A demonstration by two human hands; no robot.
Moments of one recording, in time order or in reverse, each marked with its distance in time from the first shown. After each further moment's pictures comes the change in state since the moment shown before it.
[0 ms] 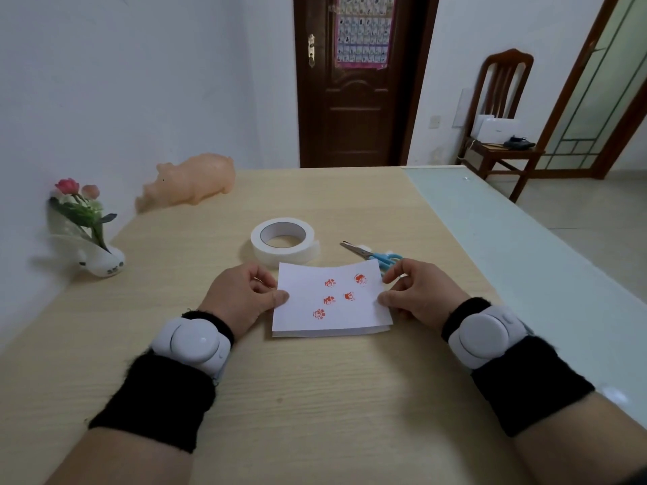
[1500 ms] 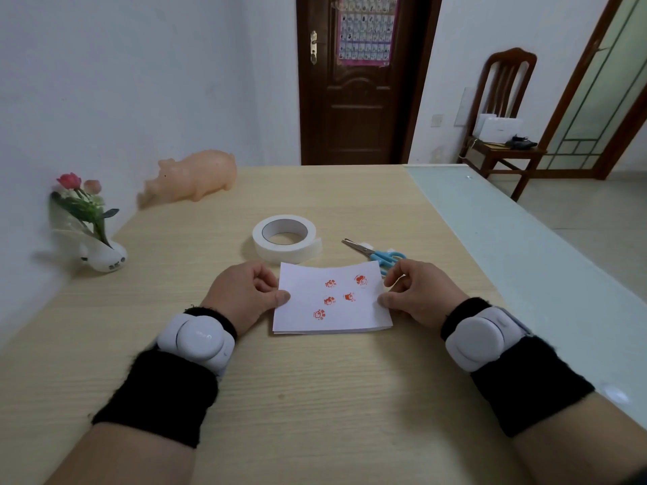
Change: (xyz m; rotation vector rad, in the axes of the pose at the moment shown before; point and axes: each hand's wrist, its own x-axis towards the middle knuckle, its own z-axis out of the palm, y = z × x) left_hand 0.001 -0.004 0.001 0.067 -0.015 0.023; right_hand 0.000 0.001 0.004 -0.129 0.014 -0.045
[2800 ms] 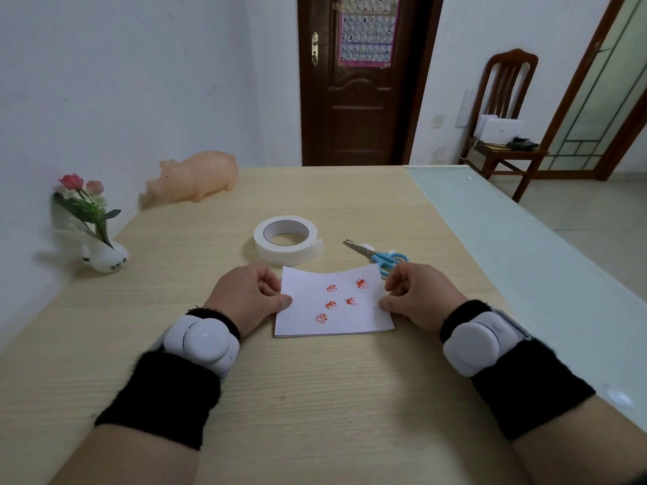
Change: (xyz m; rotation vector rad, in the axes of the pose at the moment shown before) left_hand 0.002 -0.001 0.001 0.078 -0.026 0.014; right_hand -0.001 -0.004 0.001 -0.125 0.007 -0.032
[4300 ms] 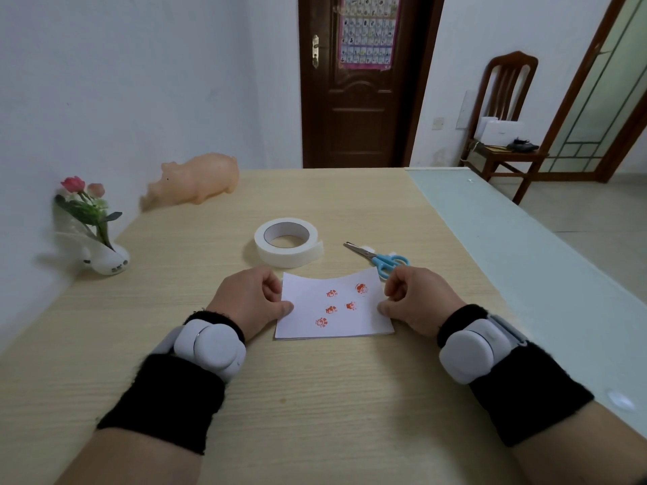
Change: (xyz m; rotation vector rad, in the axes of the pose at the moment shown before) left_hand 0.000 0.001 0.001 0.121 -0.009 0.012; right_hand -0.003 -0.004 0.002 -0.068 0.019 -0.032
